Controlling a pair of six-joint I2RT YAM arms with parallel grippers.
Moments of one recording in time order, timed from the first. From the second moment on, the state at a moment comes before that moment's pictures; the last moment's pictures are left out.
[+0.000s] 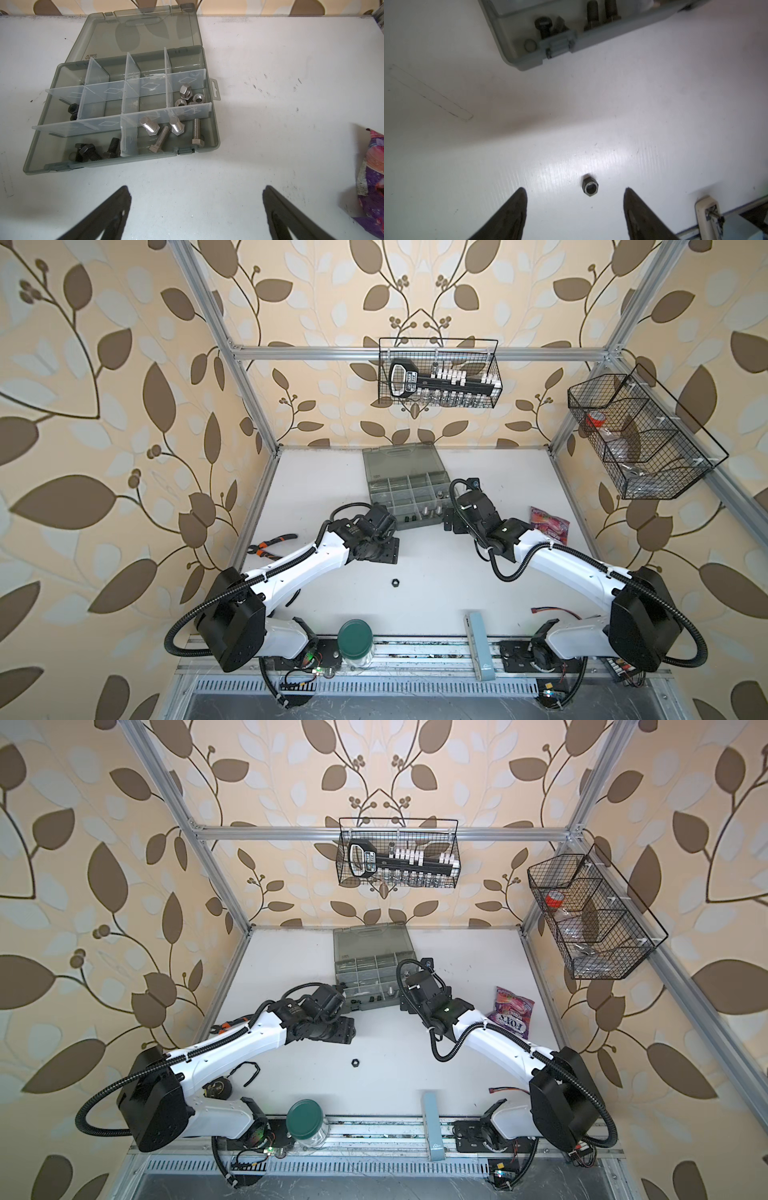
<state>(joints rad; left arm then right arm) -0.71 1.35 0.93 -0.71 -0.01 -0.59 0.62 1.38 0.93 -0.33 0.44 0.47</state>
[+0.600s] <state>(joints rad) -0.93 1.57 0.89 -0.69 -0.01 -0.63 0.62 1.38 0.93 -0.34 0.46 0.47</state>
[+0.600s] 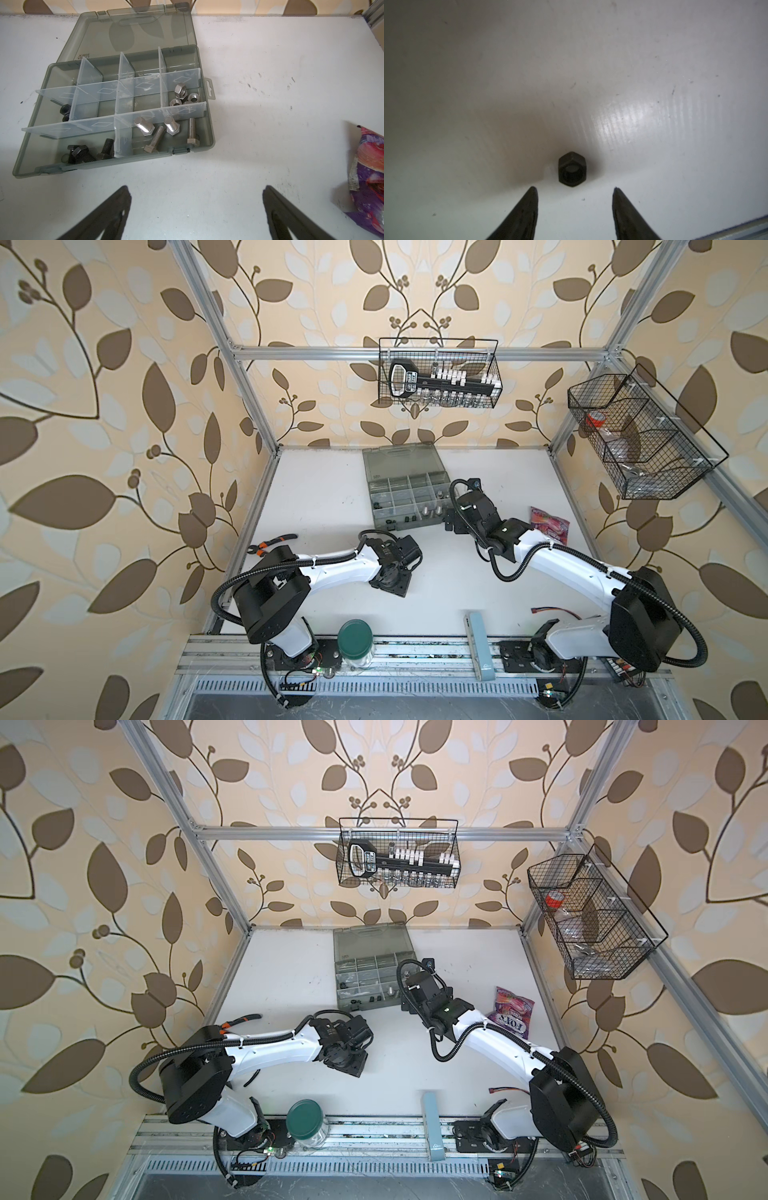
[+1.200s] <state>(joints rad) -0.94 1.67 0.97 -0.73 -0.06 -0.63 0.62 1.38 0.94 -0.35 0.47 0.47</state>
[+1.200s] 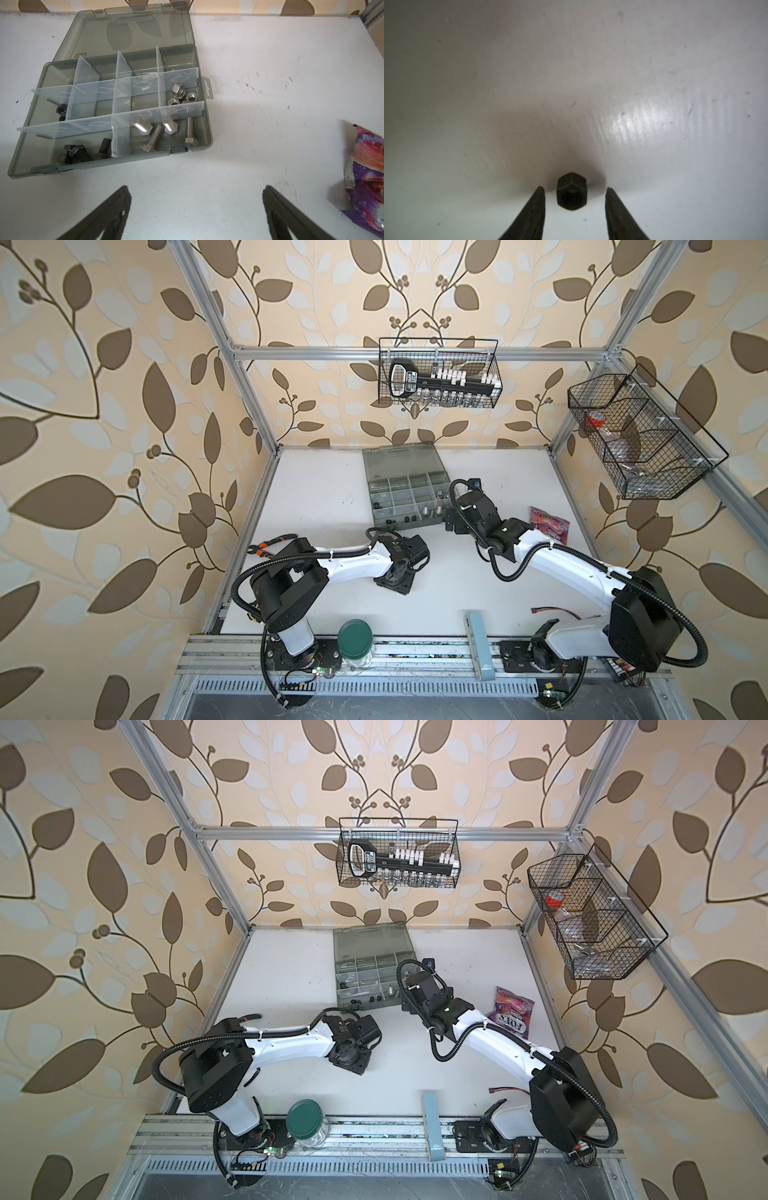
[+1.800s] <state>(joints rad) -0.94 1.71 1.00 -0.74 -0.07 -0.64 0.62 1.38 0.94 -0.35 0.48 0.47</state>
